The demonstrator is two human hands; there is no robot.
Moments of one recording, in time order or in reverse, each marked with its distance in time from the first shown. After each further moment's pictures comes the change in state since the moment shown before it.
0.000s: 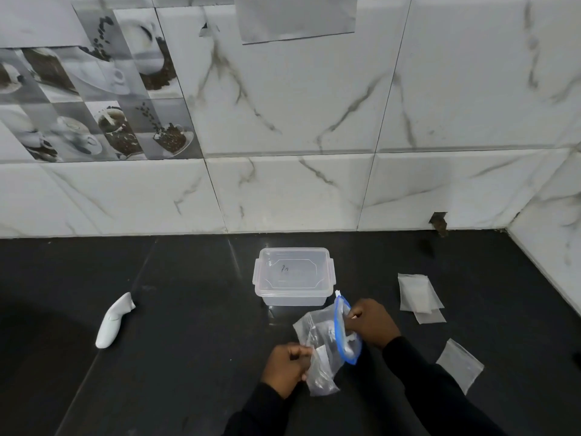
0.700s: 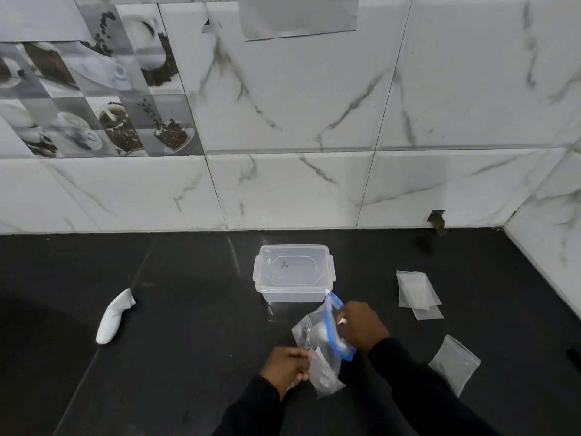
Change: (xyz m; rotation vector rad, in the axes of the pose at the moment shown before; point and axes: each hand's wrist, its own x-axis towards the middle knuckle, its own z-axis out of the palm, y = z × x) left_hand -0.008 0.005 -0.005 -0.062 -0.077 -0.262; right_hand -0.010 -0.019 0.016 -0.231 -0.059 -0.035
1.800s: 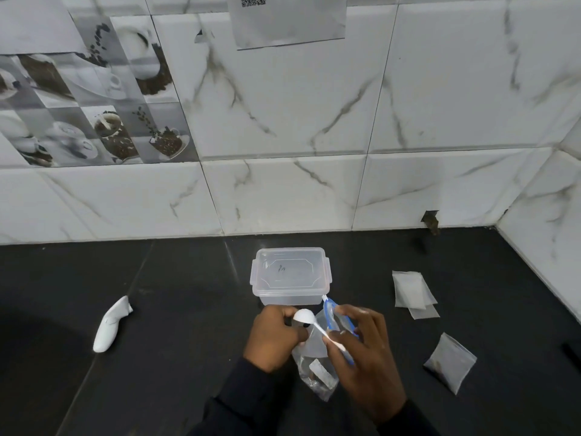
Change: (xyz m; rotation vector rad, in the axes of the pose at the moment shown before) left_hand -0.075 0.095 -0.003 0.486 0.141 0.487; right_hand -0.112 -0.029 -0.002 0.085 0.773 -0.626
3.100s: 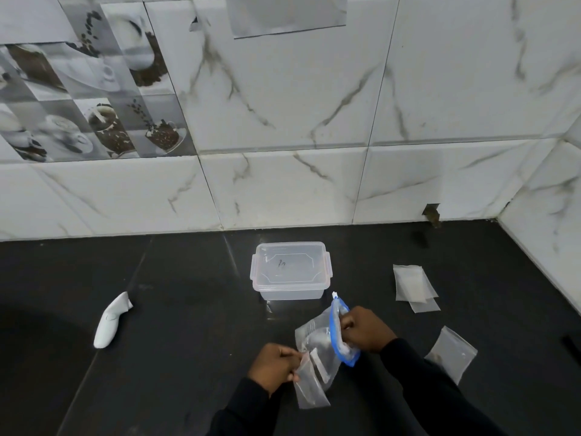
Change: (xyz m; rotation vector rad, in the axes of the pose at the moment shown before) left_hand 0.013 -0.103 0.040 -0.316 -0.153 -0.403; right_hand 0.029 0.100 0.053 0.029 -0.896 0.566
